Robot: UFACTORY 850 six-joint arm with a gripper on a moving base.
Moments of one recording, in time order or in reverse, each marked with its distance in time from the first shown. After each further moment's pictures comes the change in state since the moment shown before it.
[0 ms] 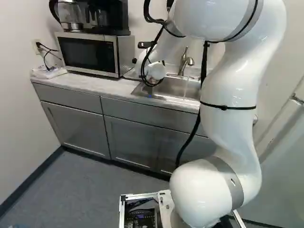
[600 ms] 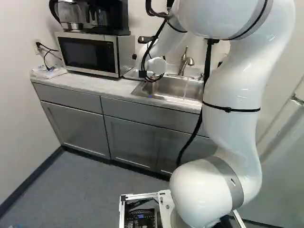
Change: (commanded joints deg) arm 0.0 2.0 -1.5 0.0 -3.4 0.0
